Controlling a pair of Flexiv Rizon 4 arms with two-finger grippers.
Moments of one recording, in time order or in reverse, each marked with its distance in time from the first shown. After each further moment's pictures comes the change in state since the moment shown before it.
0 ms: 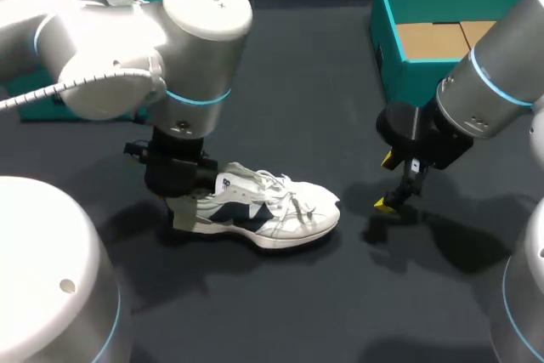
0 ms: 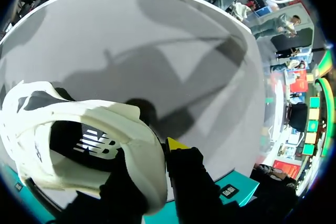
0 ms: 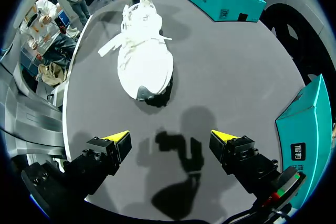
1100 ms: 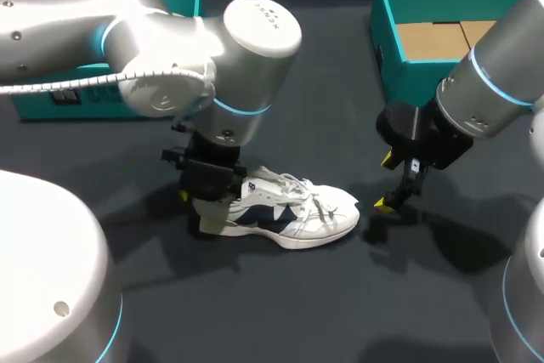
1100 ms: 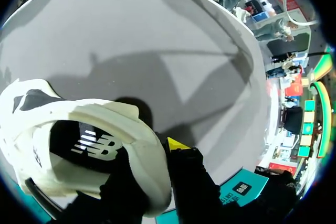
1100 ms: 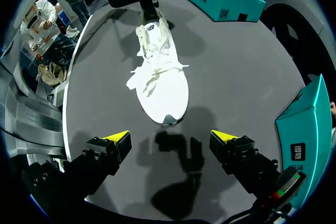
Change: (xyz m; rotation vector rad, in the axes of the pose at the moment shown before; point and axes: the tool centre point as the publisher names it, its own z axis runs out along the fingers) left arm -0.047 0.016 0.026 0.032 0.056 -0.020; right arm 0.000 0.000 0.000 0.000 0.000 0.000
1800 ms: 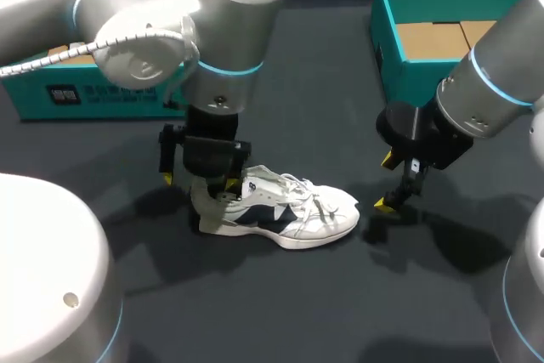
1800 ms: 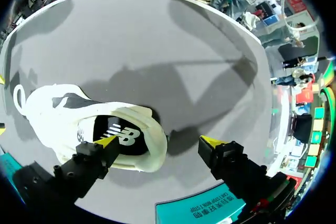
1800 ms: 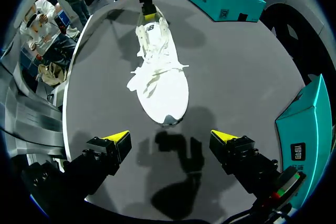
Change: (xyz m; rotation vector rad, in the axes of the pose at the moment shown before) left arm 0.005 -0.011 -0.061 0.052 -0.131 -0.058; right arm 0.000 0.000 0.000 0.000 0.000 0.000
